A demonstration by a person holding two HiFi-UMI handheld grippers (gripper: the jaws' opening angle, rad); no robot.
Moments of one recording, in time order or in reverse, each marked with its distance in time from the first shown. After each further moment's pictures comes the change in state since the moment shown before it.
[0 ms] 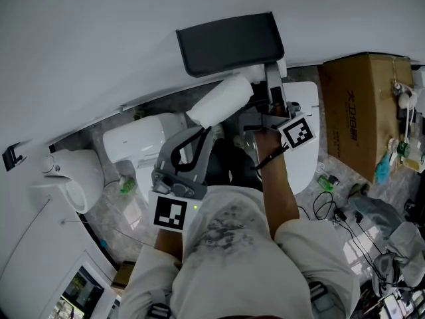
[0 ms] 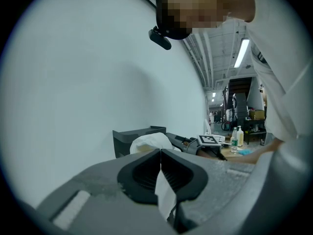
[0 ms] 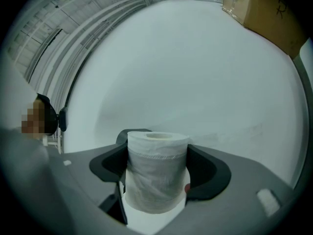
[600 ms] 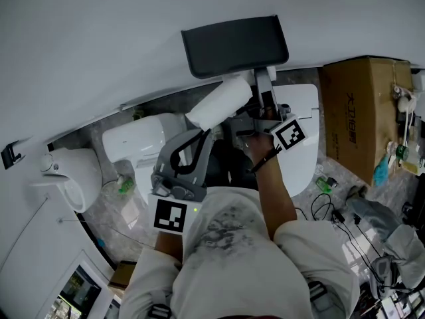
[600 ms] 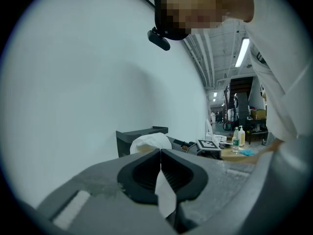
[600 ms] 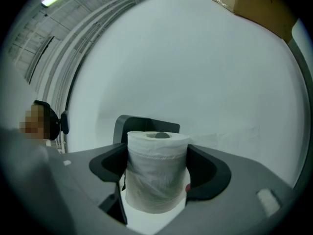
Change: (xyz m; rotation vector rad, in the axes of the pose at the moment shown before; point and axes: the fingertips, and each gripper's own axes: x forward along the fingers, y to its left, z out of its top) left arm -0.007 0.009 0.001 0.003 -0.006 0.020; right arm 0.005 0.000 -0.035 0.095 0.038 0.024
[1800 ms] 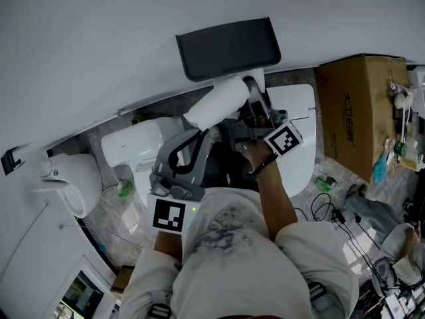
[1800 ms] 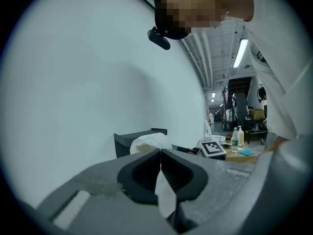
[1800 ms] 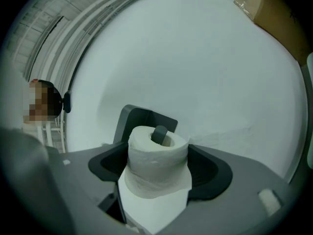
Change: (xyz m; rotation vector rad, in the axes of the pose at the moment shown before) left arm 0.006 -0.001 0.005 0.008 -0.011 -0.014; right arm -0.015 -0.003 -0.009 -0.158 0.108 -0.028
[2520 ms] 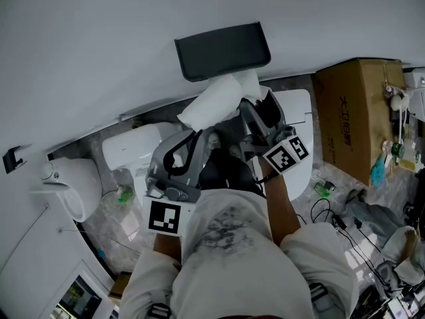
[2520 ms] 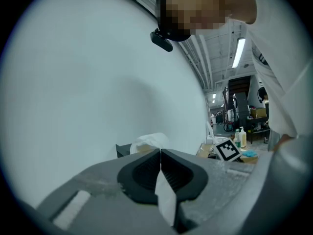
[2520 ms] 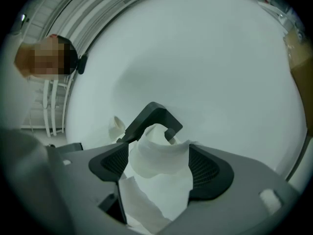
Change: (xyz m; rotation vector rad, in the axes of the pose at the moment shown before) left arm -0.008 -0.009 0.024 0.031 -0.034 0.027; right arm -0.049 0.014 0.008 -0.381 0.168 -0.083
